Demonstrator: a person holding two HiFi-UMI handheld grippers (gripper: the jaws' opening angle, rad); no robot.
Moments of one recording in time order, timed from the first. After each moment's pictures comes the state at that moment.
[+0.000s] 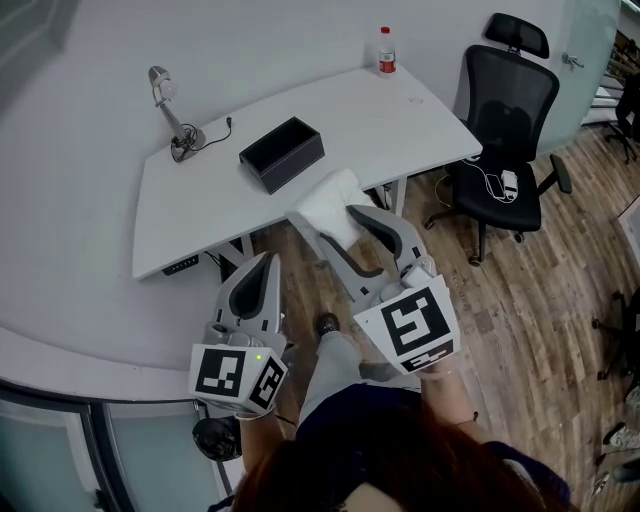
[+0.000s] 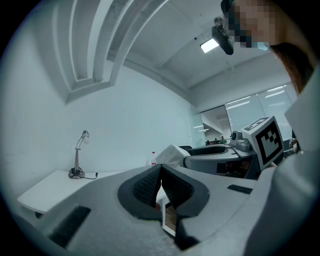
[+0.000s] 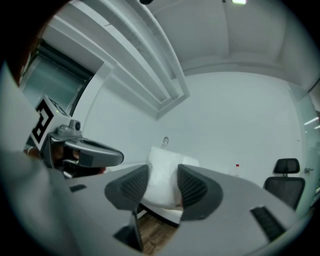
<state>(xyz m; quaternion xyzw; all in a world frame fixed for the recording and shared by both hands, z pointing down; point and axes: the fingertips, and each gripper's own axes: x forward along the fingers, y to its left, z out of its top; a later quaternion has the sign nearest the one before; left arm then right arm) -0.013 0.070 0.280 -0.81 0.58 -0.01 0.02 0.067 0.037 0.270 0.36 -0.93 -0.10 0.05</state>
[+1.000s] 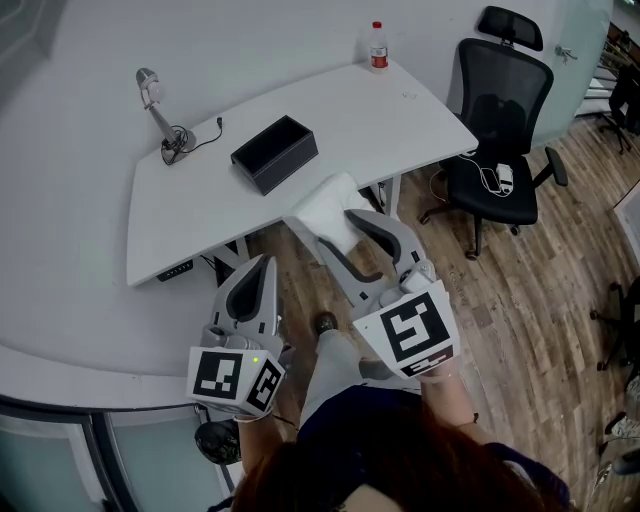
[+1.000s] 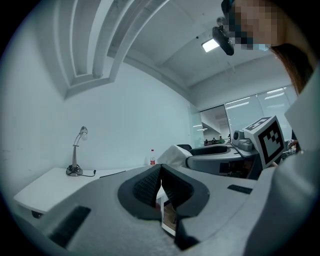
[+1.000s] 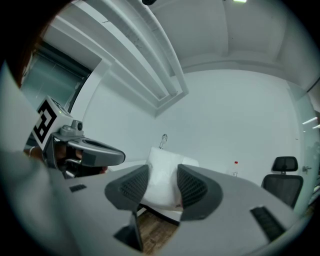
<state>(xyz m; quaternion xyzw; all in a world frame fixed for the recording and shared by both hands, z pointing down) -0.018 0.058 0.290 -0.82 0.57 -0.02 0.01 0.066 0.031 0.280 0.37 -0.92 -0.09 0.06</state>
